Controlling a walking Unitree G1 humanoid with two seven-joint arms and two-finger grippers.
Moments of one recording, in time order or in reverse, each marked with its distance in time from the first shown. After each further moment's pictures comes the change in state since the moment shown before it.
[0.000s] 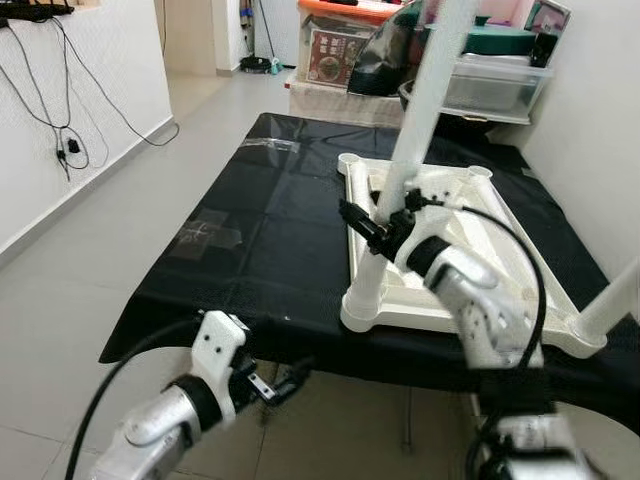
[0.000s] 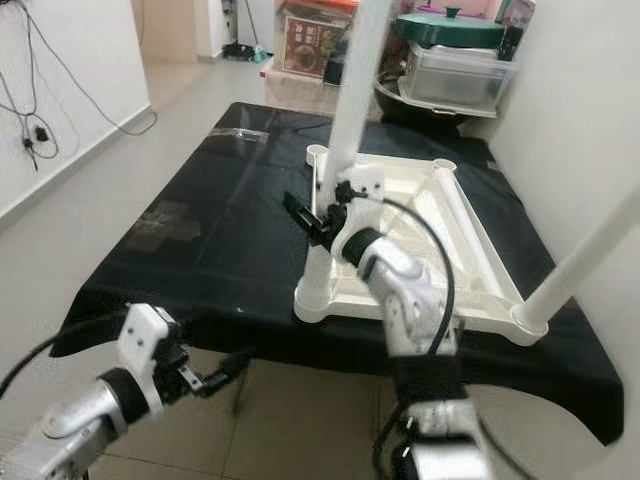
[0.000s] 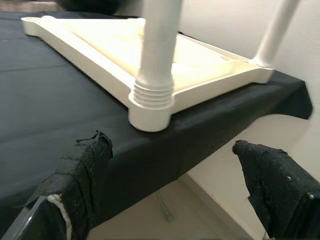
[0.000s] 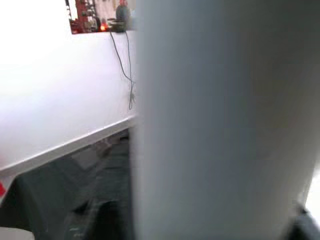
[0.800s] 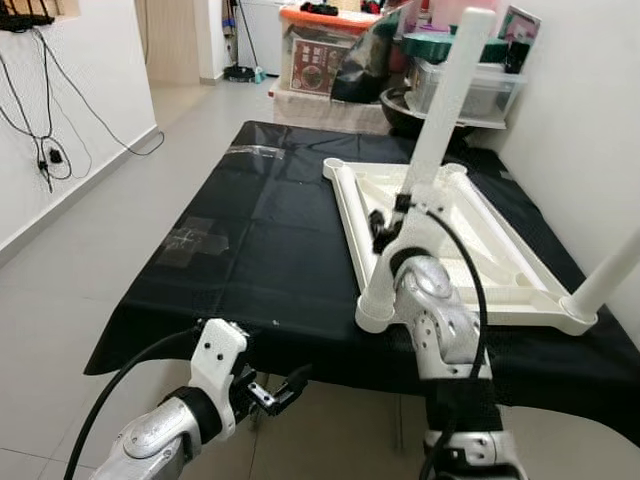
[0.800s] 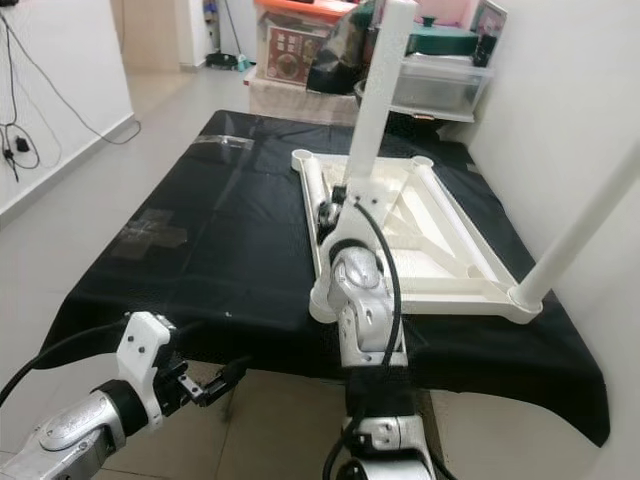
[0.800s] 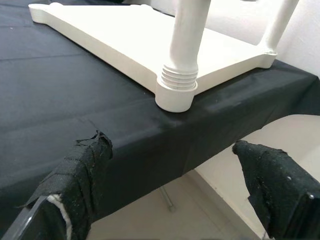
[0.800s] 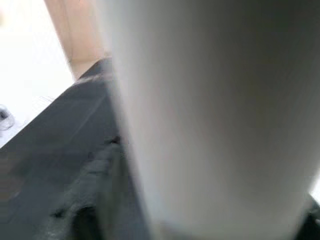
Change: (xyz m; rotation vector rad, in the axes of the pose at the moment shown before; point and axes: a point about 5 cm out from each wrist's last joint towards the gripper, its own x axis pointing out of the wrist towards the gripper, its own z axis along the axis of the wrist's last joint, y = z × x) left arm -0.008 -0.003 0.000 -0.023 0.043 0.044; right arm 0.004 0.029 -0.028 0.184 0.075 -0.594
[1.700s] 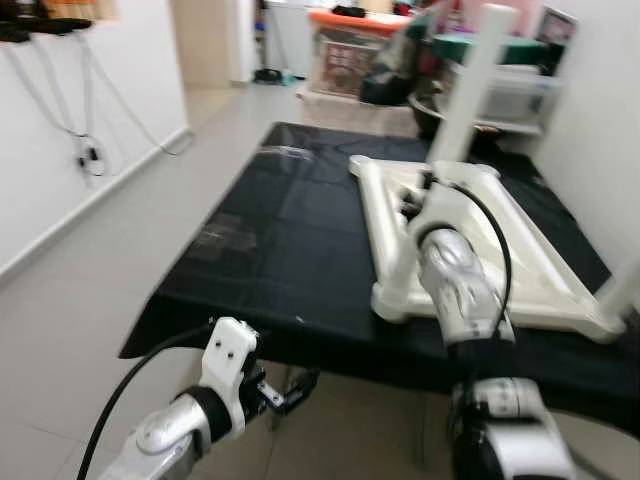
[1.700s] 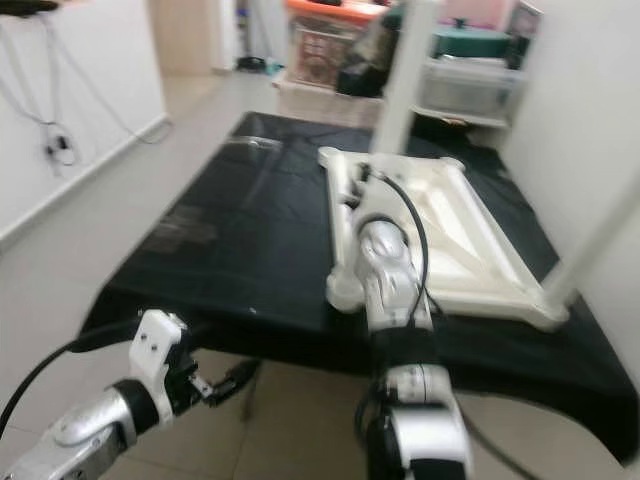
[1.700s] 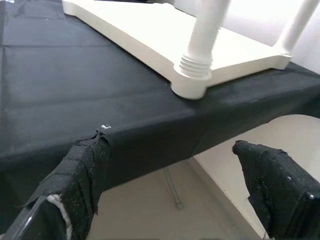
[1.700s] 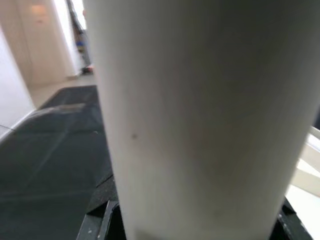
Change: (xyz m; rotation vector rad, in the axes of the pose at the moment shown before) left arm 0.004 -0.002 -0.007 -0.028 0.029 -0.011; right arm 0.003 -0.035 0.011 0.001 -0.063 -0.338
